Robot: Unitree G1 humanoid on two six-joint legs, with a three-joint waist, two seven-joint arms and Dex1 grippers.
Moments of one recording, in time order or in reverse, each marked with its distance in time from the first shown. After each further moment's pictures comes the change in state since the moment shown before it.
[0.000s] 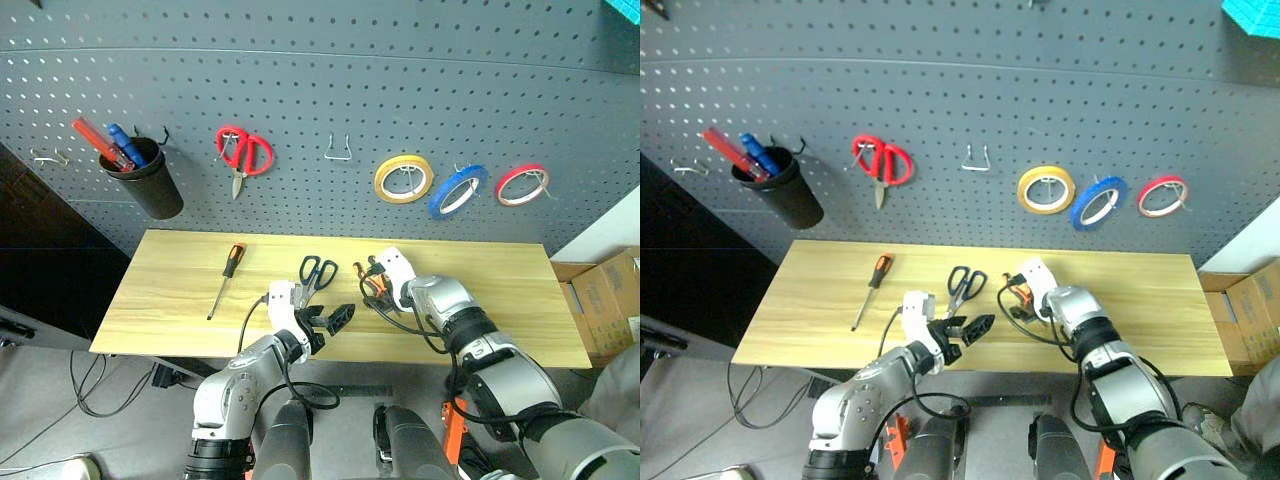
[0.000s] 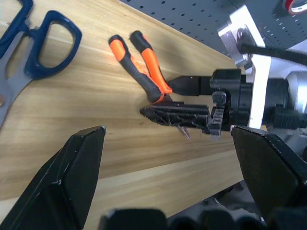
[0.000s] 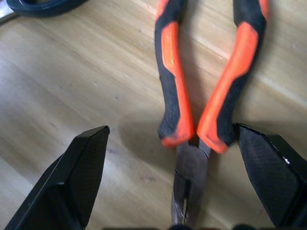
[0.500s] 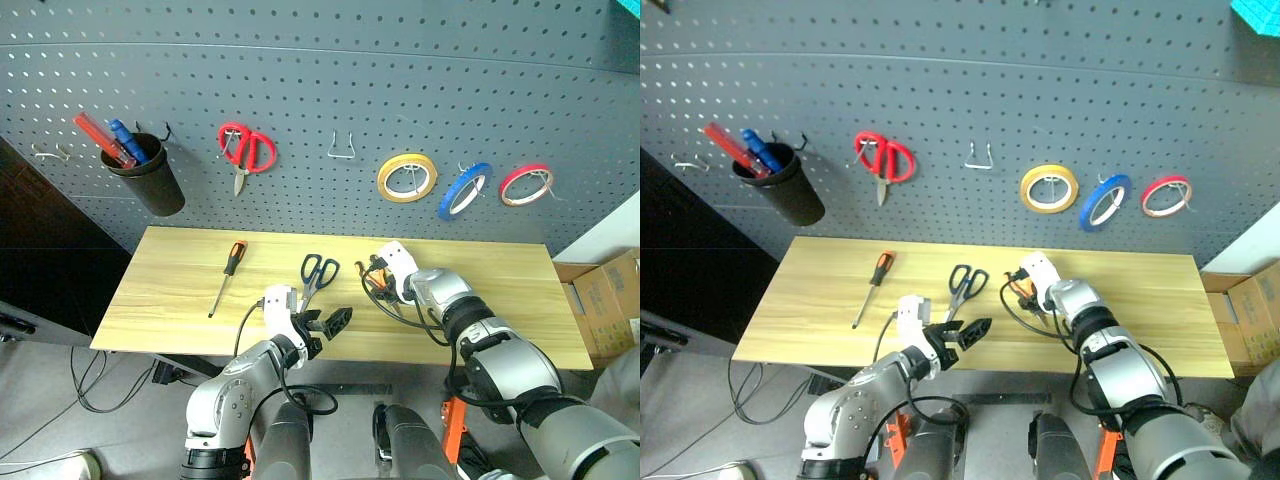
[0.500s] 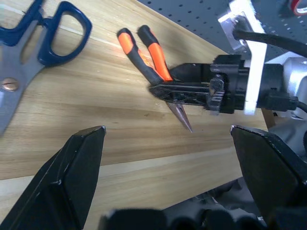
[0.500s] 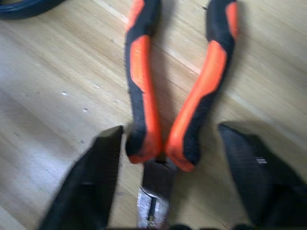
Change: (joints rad) left arm 0.027 0.001 0.017 -0.048 -0.023 0.039 0.022; right arm -0.074 -0.005 -0.018 0.164 -0.039 -0.110 -0.001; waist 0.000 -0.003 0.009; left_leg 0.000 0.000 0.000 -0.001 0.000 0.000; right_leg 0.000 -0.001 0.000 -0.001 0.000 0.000
